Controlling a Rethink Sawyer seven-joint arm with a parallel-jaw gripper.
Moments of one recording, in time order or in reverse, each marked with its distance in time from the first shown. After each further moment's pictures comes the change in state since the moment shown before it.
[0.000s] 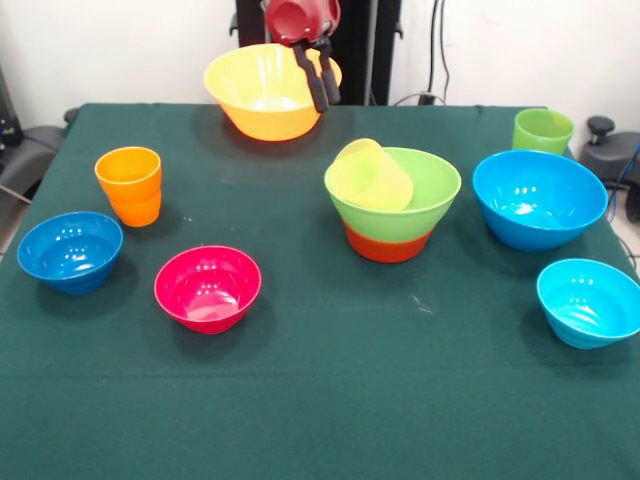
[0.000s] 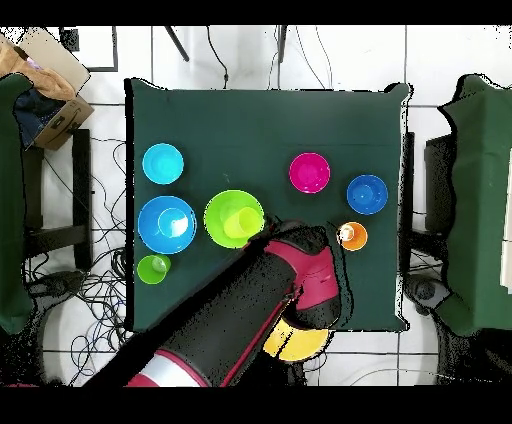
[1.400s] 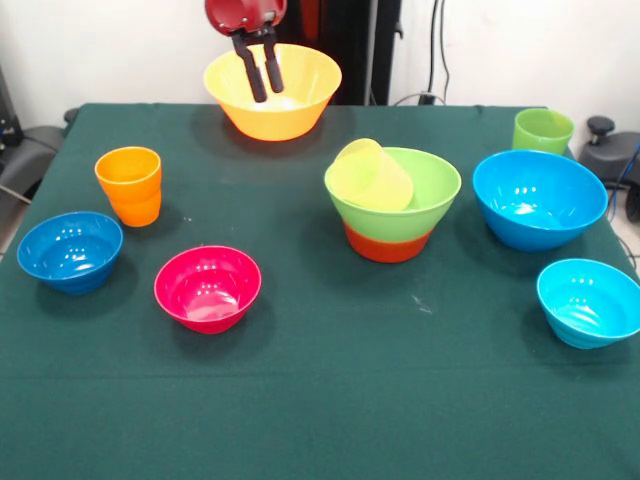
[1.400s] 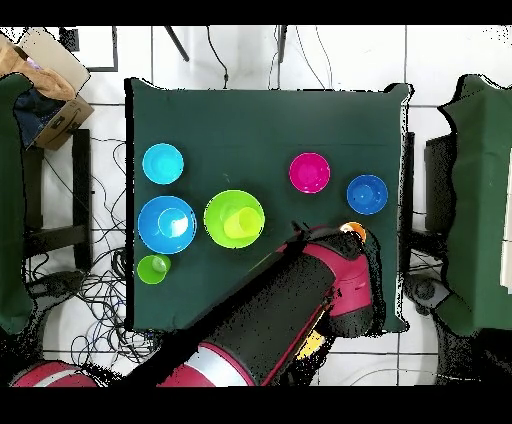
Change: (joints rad) arm -0.103 -0.004 -0.002 0.000 -0.059 0.000 -0.016
